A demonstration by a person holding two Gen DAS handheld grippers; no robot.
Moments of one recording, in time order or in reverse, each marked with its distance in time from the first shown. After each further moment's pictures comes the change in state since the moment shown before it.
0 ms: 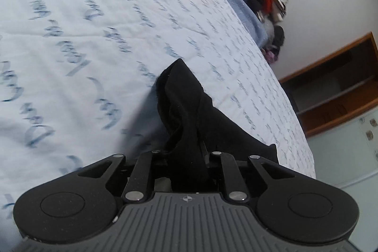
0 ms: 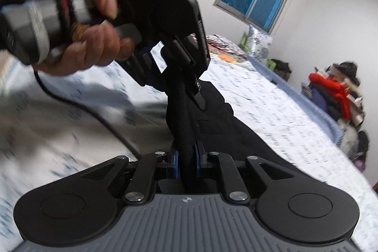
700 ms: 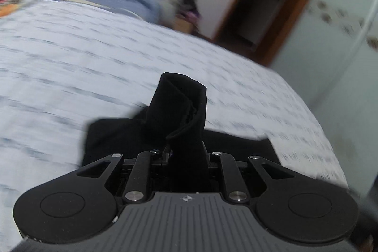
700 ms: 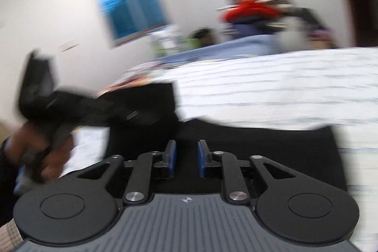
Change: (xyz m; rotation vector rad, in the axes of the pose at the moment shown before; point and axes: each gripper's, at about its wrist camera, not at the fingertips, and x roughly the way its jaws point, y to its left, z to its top) left arm 0.062 -0.229 -0.130 0.680 0.040 -0.129; right arm -0.181 -0.212 -0.123 0.880 -0.085 -0.139
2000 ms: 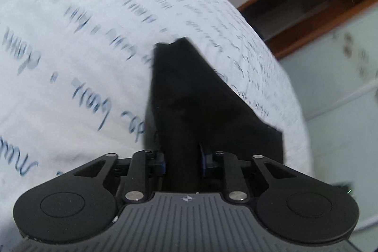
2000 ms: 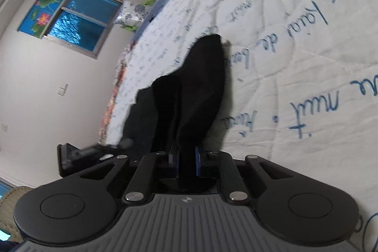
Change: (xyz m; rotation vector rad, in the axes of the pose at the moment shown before) left arm 0.049 0.087 -0.052 -0.328 0.168 -0.084; right arm -0.012 -0.193 -0.034 0.613 0.315 0.242
